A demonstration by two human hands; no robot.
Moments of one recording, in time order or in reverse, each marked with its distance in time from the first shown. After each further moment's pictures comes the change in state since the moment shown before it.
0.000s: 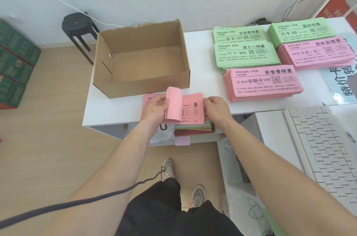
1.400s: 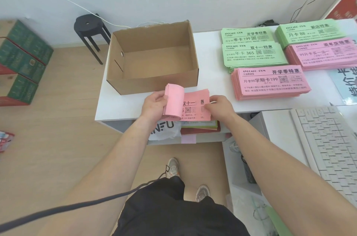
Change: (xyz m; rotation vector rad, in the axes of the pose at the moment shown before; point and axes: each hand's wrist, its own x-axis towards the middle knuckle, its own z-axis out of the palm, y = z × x) left_hand -0.033 0.029 -0.022 -0.052 0.053 -0.027; right_hand -0.008 -0.011 0.003 -0.016 -0.069 0.014
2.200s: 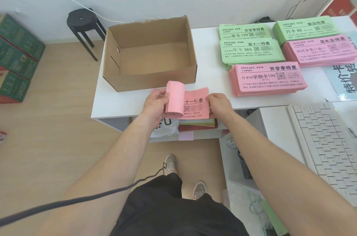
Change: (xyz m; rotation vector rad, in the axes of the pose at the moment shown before) left_hand -0.003 -0.002 0.009 -0.139 -0.072 -0.081; right_hand -0.007 -0.001 0.003 0.190 0.010 0.074
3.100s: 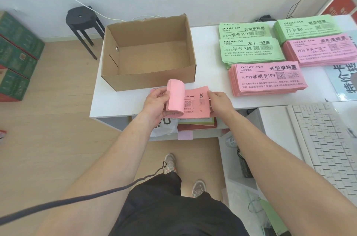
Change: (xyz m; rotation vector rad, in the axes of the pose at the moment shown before) left_hand 0.006 -0.001 0.004 -0.067 -0.029 -0.021; right_hand 0.009 0.002 -0.005 -0.042 -0.002 -0.010
